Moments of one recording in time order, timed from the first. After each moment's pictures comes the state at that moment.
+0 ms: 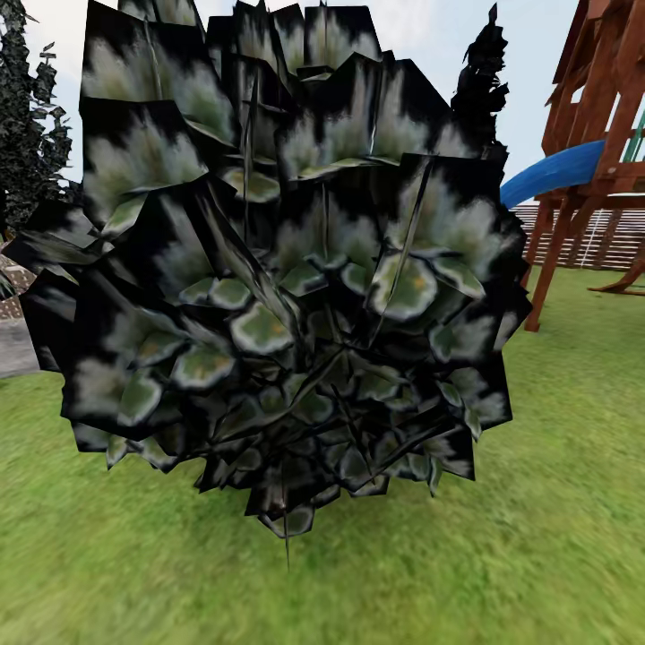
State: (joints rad) left arm 0.00 0.00 0.00 0.00 0.00 0.00 0.00; right arm 0.00 0.00 0.00 0.00 0.00 0.00 0.00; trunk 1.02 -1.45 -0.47
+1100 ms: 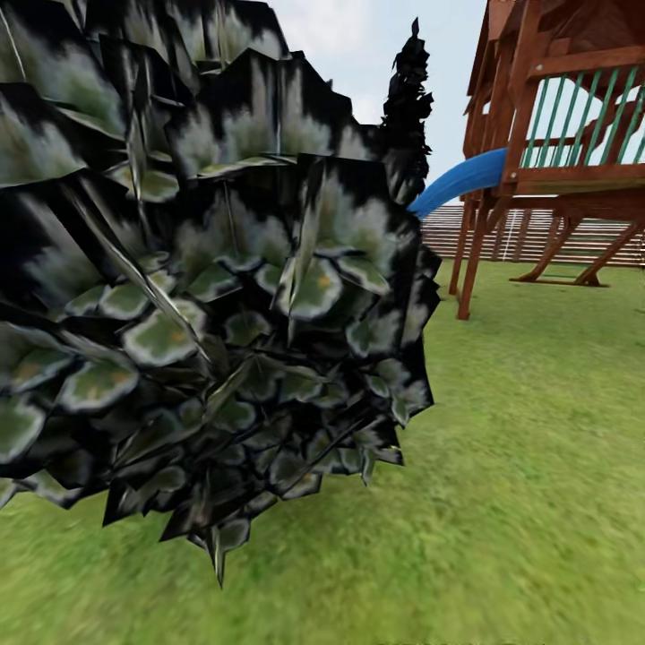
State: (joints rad) left arm 0.05 -0.02 0.00 -0.01 -0.03 0.00 -0.02; right arm -0.06 -0.03 0.00 0.03 -0.01 0.00 0.00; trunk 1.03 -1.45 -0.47
